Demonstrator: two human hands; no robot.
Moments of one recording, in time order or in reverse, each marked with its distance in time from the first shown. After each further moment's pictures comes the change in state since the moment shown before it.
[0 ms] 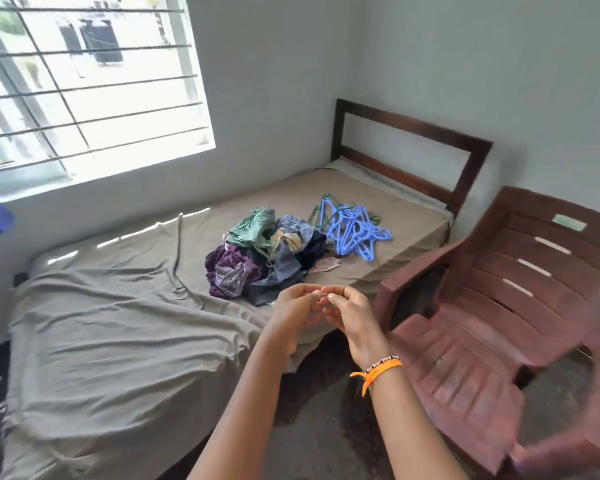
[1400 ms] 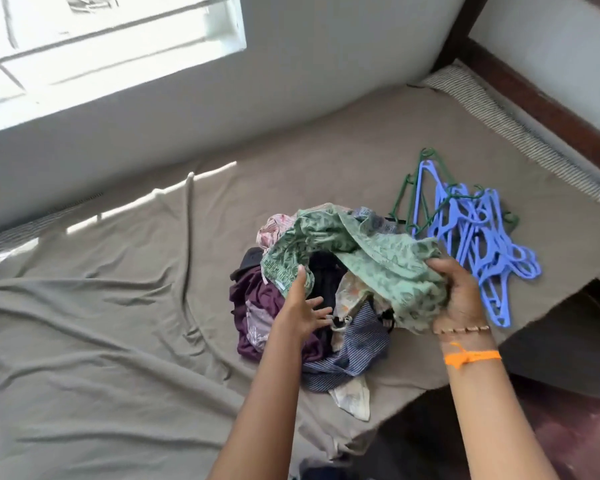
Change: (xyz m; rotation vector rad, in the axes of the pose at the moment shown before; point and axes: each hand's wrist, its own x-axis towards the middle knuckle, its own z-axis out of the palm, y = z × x) left_hand 0.537 0.003 -0.206 -0.623 0.230 -0.743; right_hand 0.526 -0.026 0.141 0.535 -0.165 0.209
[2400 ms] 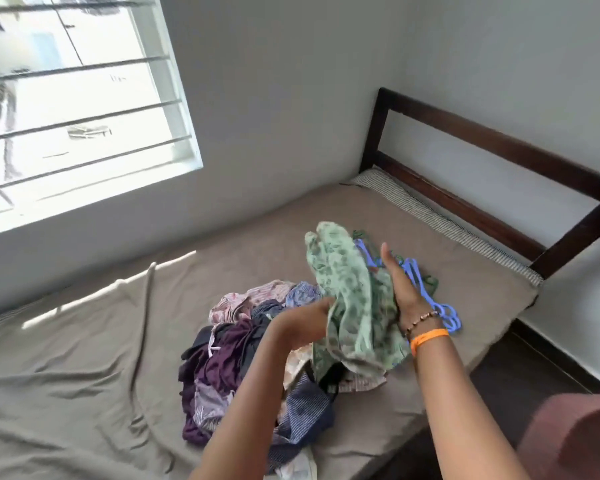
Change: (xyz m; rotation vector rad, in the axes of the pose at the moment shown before) left_hand -0.083 -0.013 0.152 1.216 -0.695 0.638; right_hand -0.009 -0.129 -0.013 -0.489 0.079 0.037
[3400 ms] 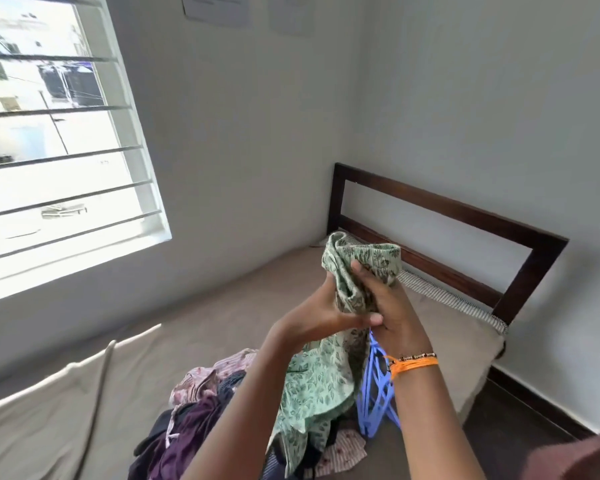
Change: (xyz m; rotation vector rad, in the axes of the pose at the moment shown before) left_hand 0.028 0.132 0.030 0.016 0.105 0.339; right_hand -0.060 -0.078 -0.003 0.330 -0.008 -0.502
